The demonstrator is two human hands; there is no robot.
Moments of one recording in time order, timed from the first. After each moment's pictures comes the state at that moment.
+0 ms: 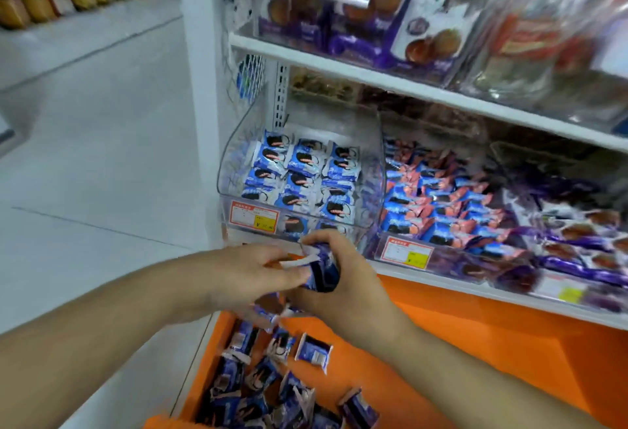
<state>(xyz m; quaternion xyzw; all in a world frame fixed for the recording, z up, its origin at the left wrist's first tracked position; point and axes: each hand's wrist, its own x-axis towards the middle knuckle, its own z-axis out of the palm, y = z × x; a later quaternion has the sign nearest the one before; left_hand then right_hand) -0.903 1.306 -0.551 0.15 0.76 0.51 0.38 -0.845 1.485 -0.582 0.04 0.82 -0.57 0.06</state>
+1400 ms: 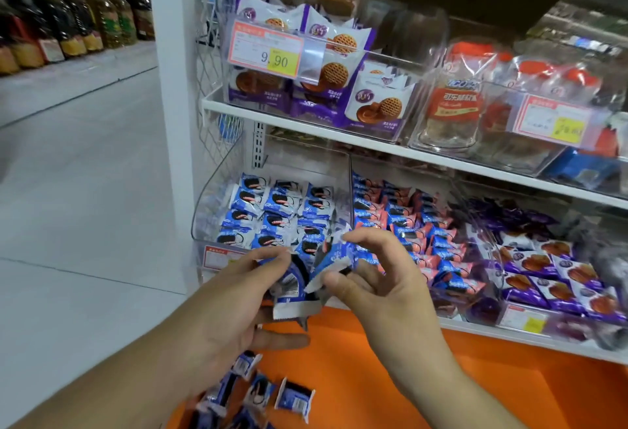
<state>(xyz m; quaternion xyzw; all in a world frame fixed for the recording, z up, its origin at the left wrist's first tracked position) -0.885 1.338 -0.497 -0.06 0.57 0.75 0.34 -0.815 1.514 -0.494 0.08 0.74 -0.66 -0.12</state>
